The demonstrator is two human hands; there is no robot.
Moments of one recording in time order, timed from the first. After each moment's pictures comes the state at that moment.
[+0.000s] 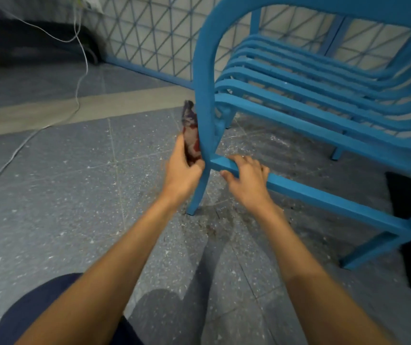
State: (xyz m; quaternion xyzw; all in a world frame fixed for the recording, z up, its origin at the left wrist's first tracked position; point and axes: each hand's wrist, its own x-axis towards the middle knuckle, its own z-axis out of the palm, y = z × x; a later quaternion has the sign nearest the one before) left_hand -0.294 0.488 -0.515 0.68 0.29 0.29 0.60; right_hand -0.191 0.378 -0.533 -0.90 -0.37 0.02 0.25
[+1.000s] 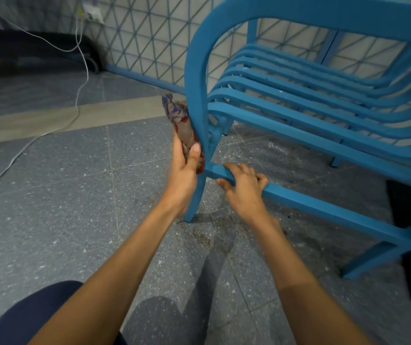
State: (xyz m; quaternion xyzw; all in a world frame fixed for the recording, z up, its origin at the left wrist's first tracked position) left_hand -0.273 0.471 -0.503 0.62 0.20 0.36 0.67; right_hand -0.177 0.375 -0.537 -0.89 -0.38 0.02 0.26
